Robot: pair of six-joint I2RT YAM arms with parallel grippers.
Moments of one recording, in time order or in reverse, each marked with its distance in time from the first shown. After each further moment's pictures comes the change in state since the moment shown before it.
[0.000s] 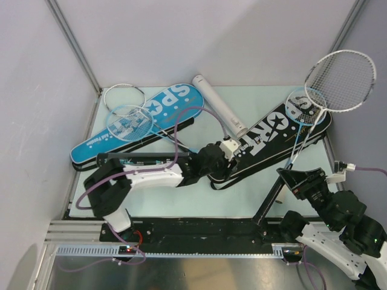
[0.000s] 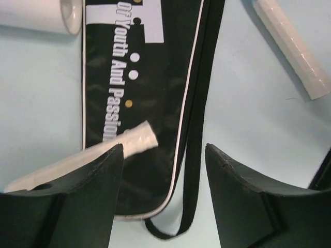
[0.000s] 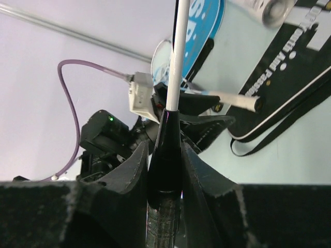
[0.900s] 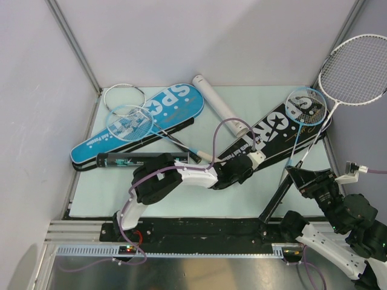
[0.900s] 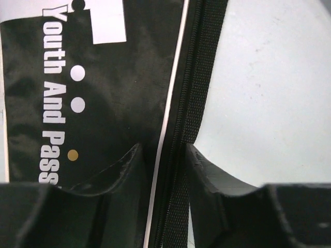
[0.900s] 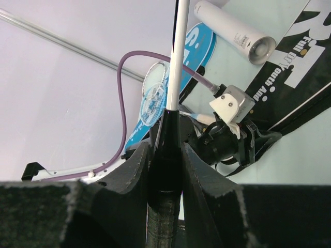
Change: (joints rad) left arm -0.099 0.506 0.351 -0.017 -0.123 0.082; right arm 0.001 -0.009 0.063 0.005 0.106 -0.167
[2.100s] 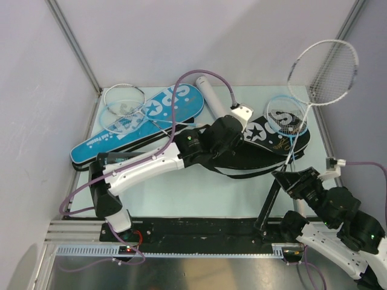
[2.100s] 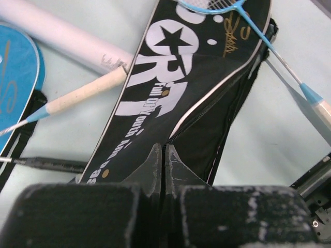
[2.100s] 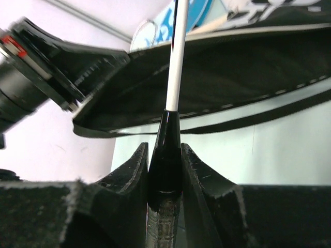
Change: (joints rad) left arm 0.010 -0.431 0.412 -0.756 -0.201 -0.159; right arm 0.000 0.062 -0.029 -0.011 -0.123 0.003
